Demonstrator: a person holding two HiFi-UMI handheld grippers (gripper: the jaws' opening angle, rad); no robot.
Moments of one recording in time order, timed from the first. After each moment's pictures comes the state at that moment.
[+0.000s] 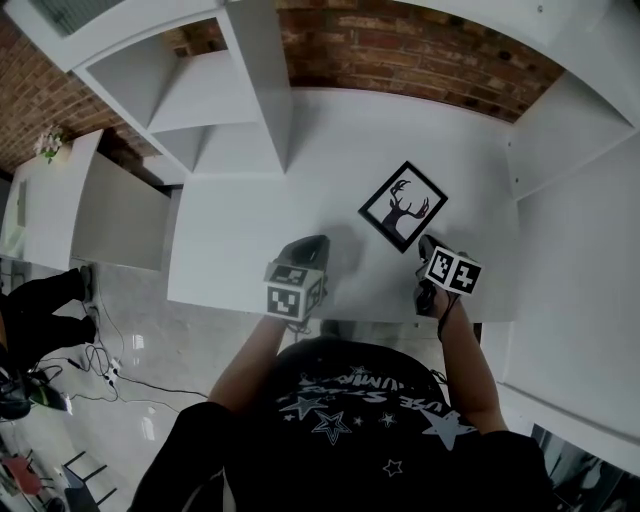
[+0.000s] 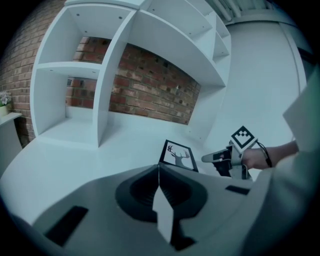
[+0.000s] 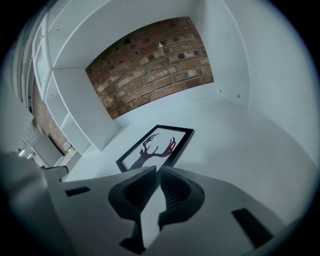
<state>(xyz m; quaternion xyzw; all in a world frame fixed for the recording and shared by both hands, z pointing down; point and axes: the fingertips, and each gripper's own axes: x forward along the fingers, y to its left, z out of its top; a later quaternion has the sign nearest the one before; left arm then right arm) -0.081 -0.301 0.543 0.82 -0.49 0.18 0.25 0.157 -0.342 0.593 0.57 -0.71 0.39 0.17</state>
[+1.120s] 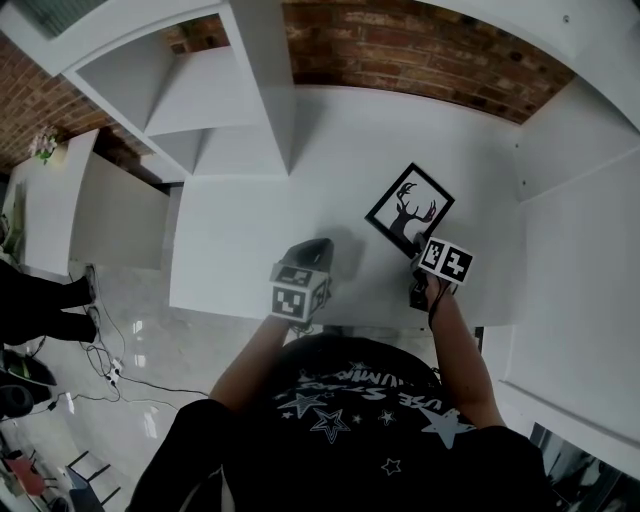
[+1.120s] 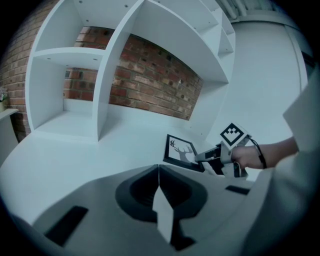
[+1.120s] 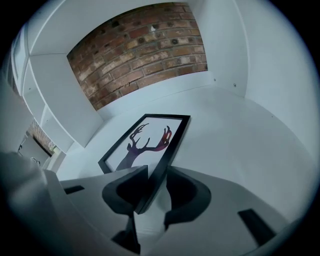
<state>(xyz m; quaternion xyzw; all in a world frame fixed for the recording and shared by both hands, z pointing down) -0.089 -0.311 0.563 0.82 -0.47 0.20 0.28 0.146 -0.360 0.629 0.60 -0.65 0.42 0.22</state>
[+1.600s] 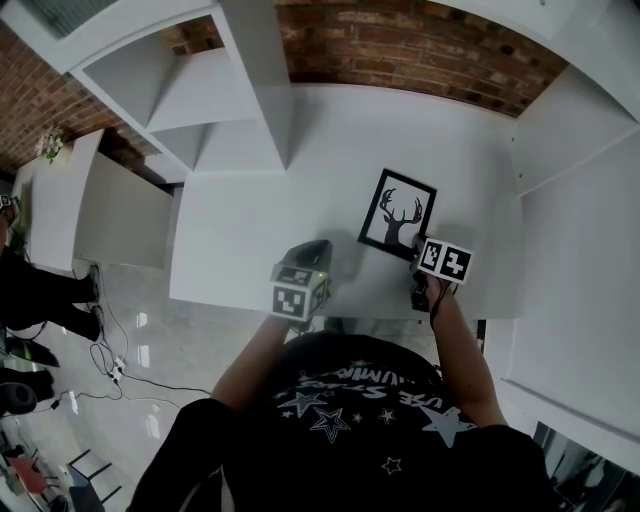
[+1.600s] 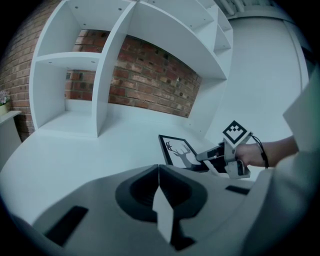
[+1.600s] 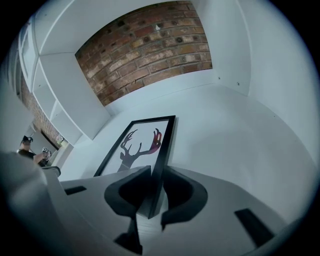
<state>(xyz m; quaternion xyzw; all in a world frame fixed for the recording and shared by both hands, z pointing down) -0.078 -0.290 0.566 0.81 -0.48 0.20 0.27 0.149 -0.338 0.628 0.57 -0.67 0.42 0.23</state>
